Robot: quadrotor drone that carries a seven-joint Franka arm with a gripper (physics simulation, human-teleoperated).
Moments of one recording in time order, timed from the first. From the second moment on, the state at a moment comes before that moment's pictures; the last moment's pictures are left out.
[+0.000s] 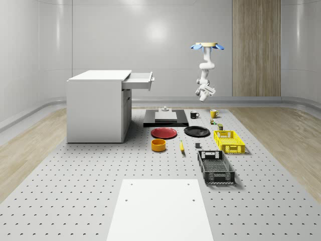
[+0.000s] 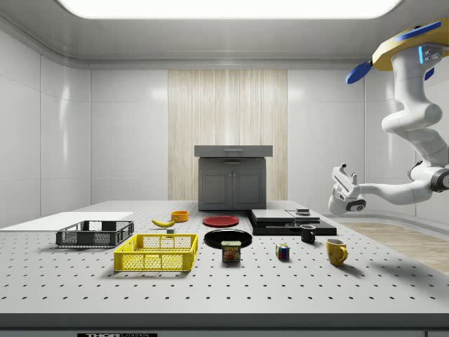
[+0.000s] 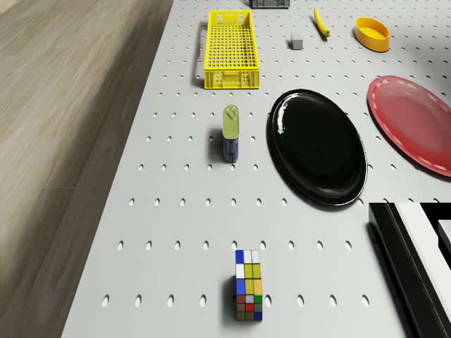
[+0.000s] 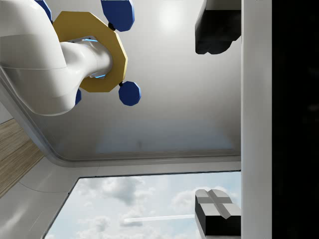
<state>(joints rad) -0.11 -0.74 0.33 -2.15 -0.47 1.41 0.85</state>
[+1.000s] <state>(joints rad) -0.89 -0.99 1.18 -2.88 -1.95 1.19 1.47</state>
